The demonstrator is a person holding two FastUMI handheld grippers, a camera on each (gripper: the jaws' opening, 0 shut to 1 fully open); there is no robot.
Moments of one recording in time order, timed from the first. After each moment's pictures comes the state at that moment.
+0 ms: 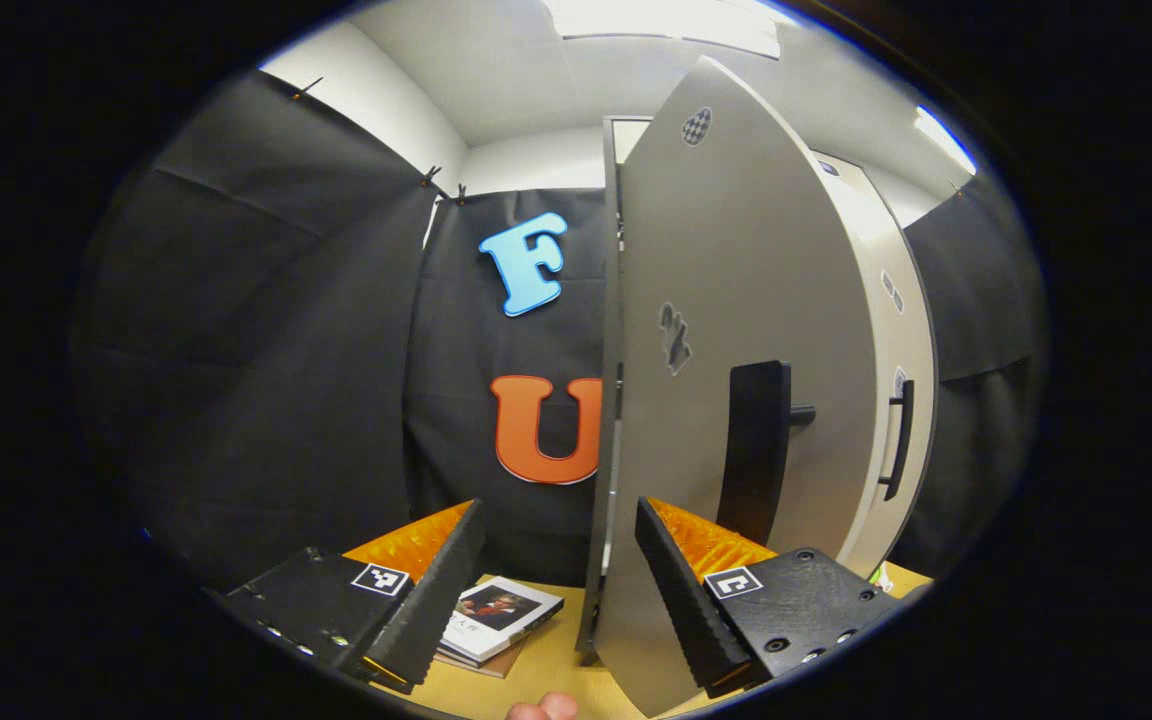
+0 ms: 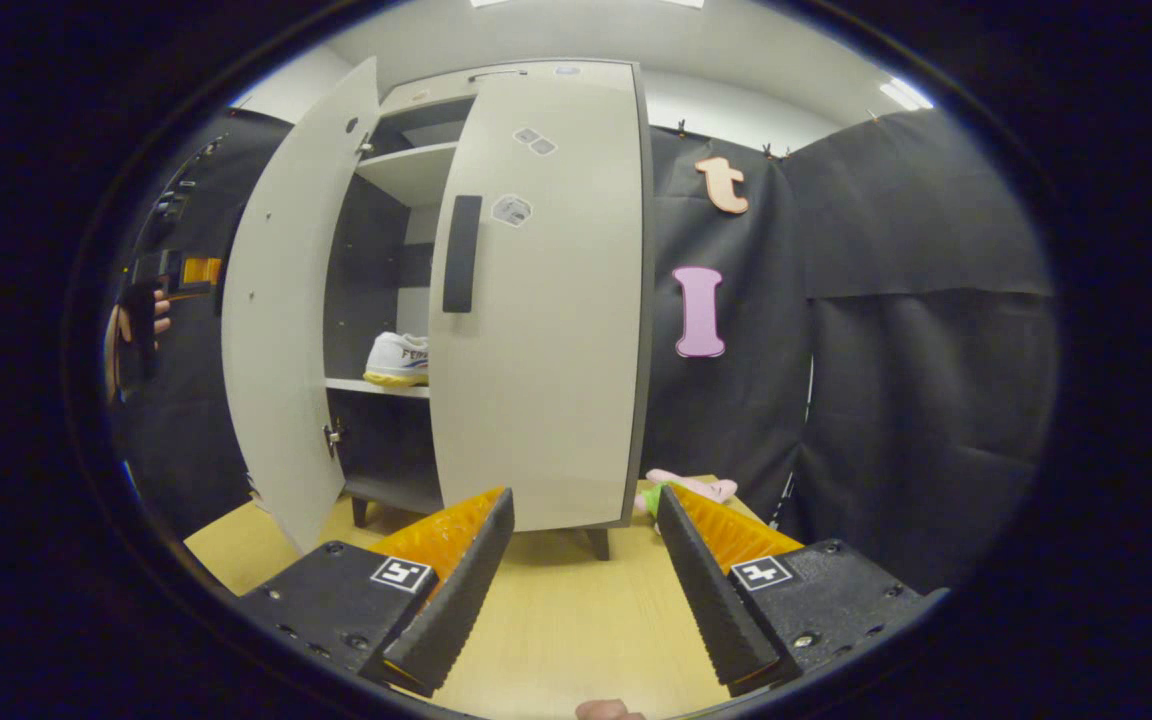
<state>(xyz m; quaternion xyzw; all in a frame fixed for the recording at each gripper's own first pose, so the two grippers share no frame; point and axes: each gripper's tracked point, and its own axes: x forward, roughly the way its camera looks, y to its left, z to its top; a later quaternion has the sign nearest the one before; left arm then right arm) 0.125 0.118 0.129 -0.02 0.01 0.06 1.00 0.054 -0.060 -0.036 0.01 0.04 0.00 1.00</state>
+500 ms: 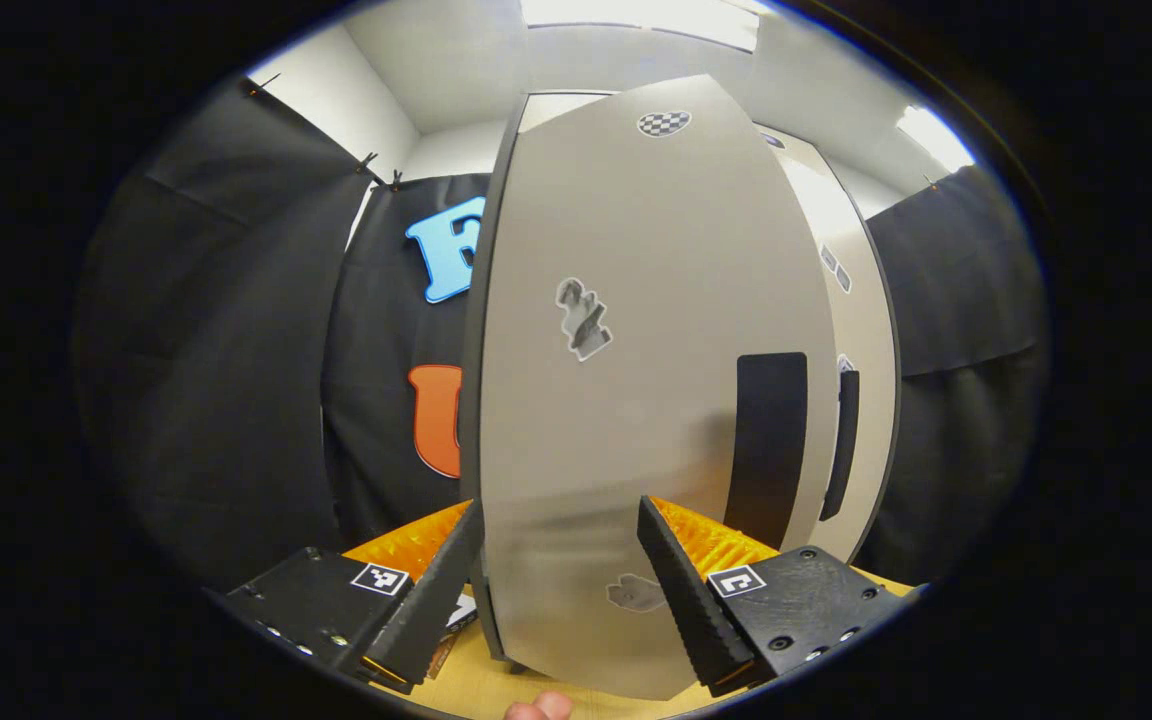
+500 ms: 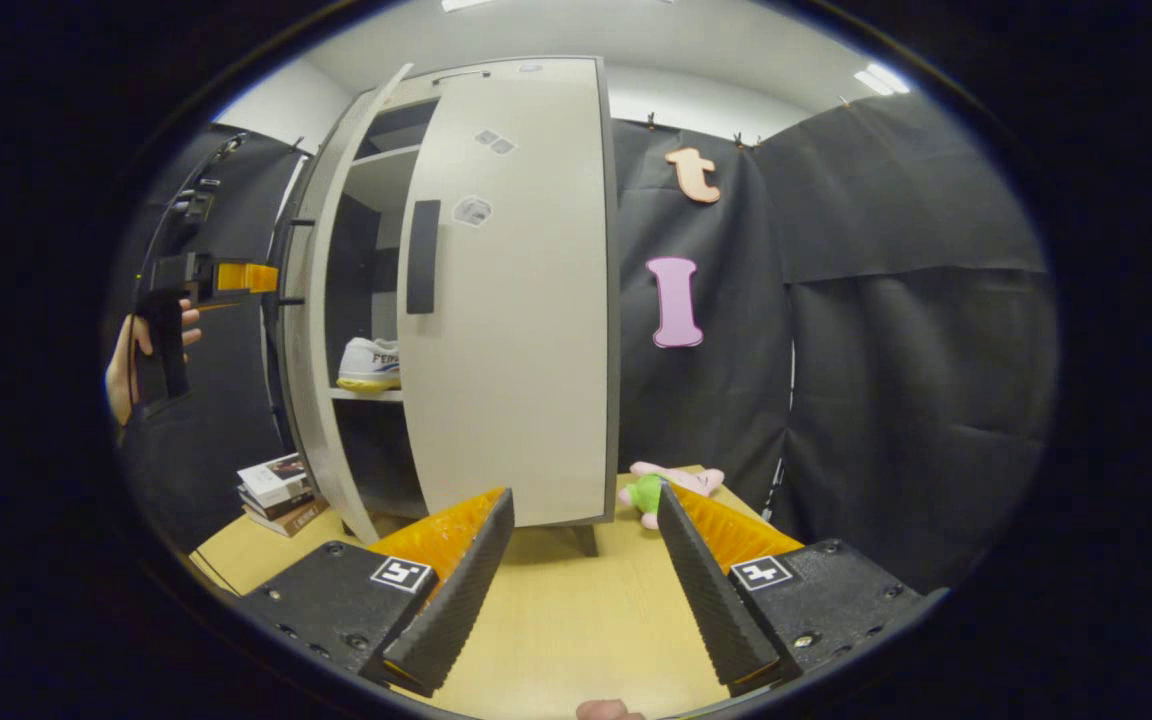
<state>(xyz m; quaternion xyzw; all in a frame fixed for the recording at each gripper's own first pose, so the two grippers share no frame) 0.174 0.030 0.117 -0.03 0.02 0.00 1.00 0.055 -0.082 -0.041 0.04 0.04 -0.03 1.00</state>
